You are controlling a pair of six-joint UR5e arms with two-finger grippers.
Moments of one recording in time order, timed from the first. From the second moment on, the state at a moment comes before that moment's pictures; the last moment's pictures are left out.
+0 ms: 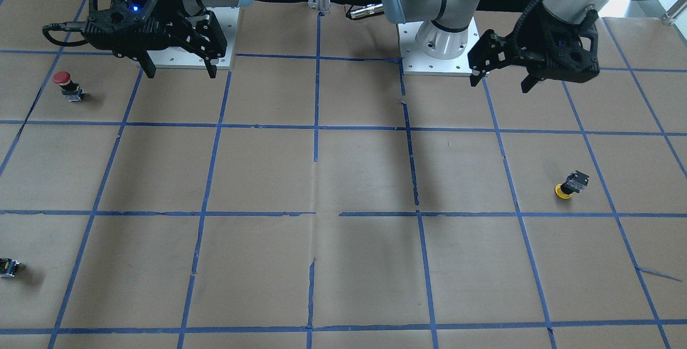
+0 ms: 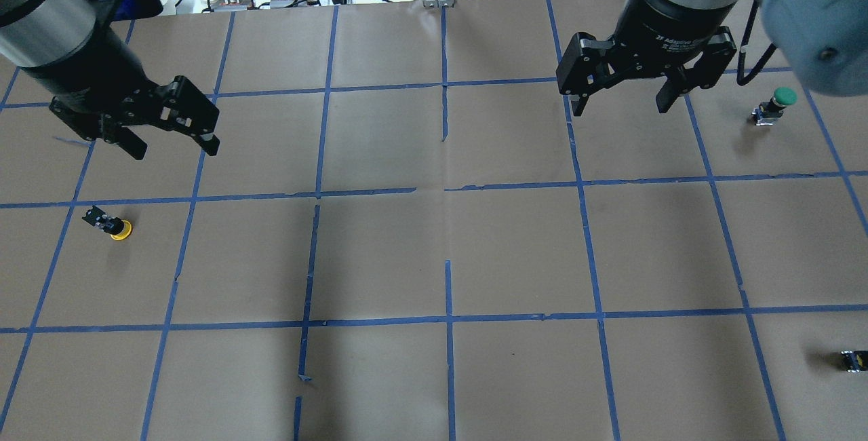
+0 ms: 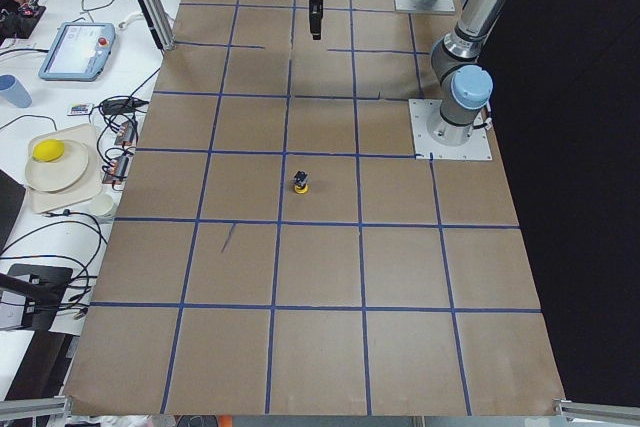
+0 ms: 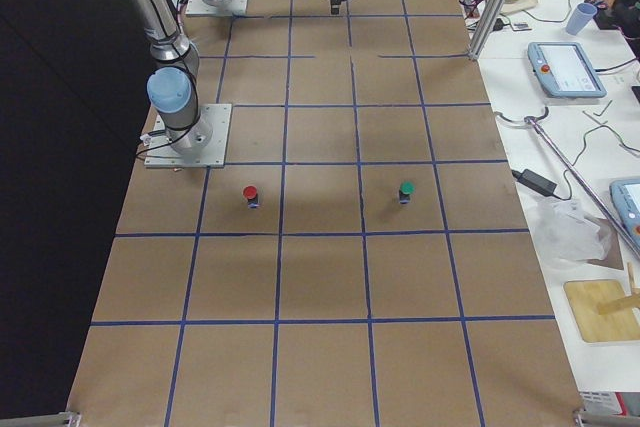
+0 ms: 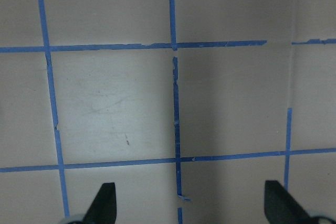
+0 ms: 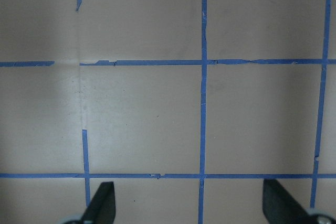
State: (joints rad) left arm -1.34 -1.49 -1.64 -1.69 1.50 0.30; right arm 1.65 -1.61 1.53 -1.52 -1.55 0.07
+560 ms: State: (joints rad) left arm -1.10 -1.52 -1.68 -1.63 1.50 0.73; right arm 1.65 -1.61 1.53 -1.53 -1.55 0.07
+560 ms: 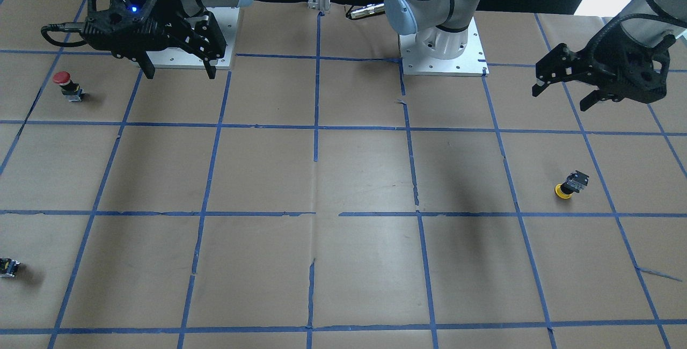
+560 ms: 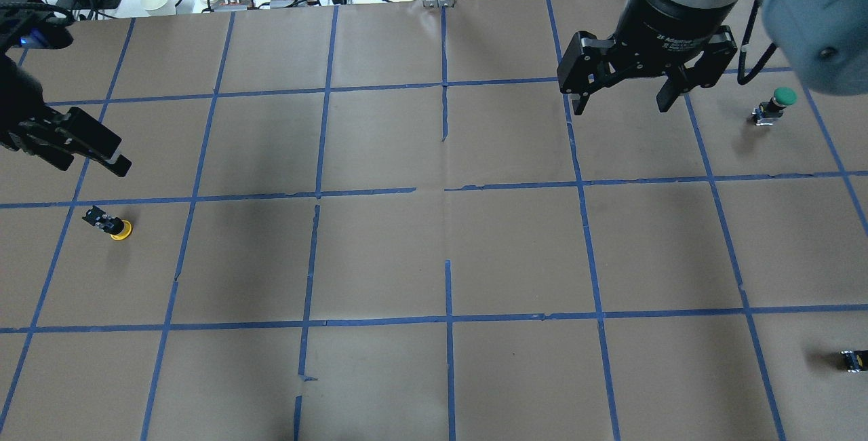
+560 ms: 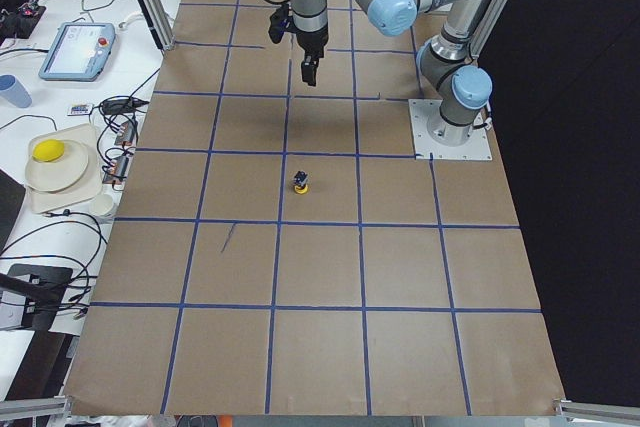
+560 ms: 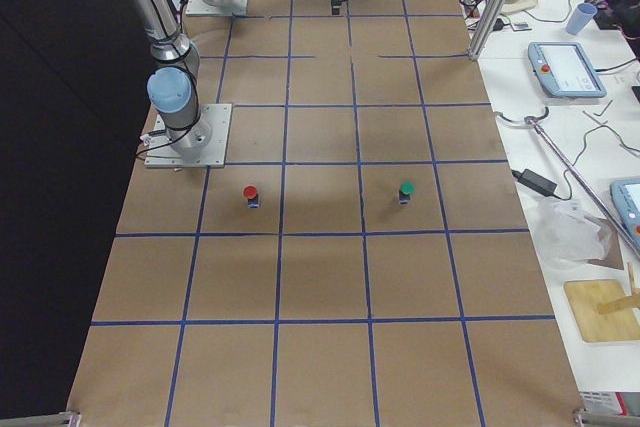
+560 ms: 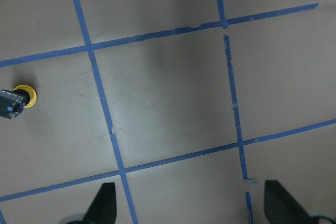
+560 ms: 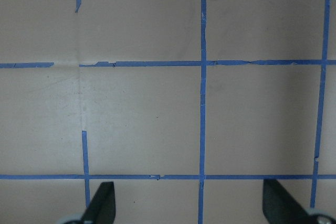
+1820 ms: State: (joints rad) left arm -0.83 -1.75 -1.94 -1.03 1.50 1.29; right arm 1.65 -1.61 1.53 -1.53 -1.55 0.07
